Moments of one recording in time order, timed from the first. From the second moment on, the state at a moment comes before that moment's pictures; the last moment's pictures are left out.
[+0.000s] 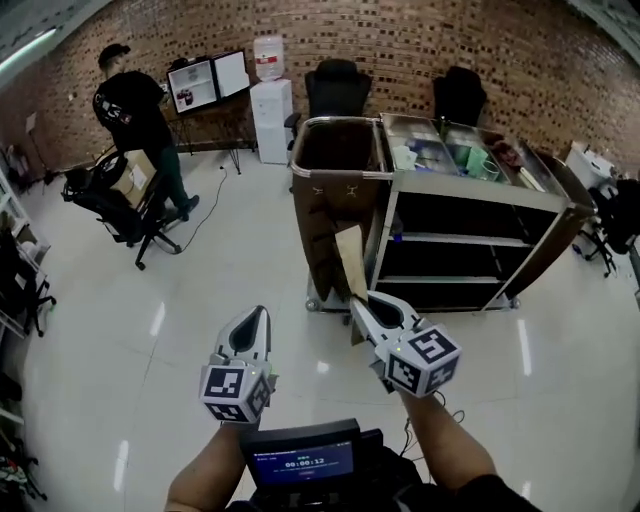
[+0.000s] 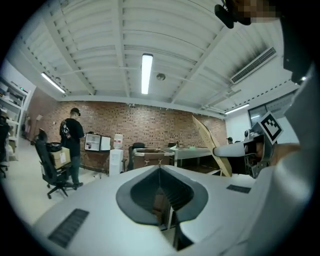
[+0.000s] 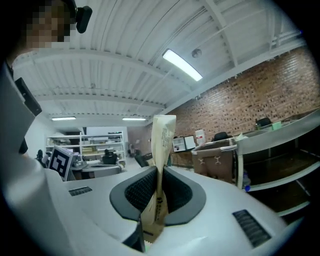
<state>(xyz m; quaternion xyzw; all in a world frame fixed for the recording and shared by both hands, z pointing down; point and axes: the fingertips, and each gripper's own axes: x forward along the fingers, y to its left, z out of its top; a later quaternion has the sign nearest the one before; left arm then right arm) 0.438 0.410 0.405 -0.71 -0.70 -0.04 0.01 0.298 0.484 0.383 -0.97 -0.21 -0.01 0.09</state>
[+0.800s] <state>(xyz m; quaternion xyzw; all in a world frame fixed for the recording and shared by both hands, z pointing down) 0.301 0.877 0.335 -0.49 -0.87 -0.01 0.00 0.169 0.889 0.338 -0.90 -0.44 0.01 0.06</state>
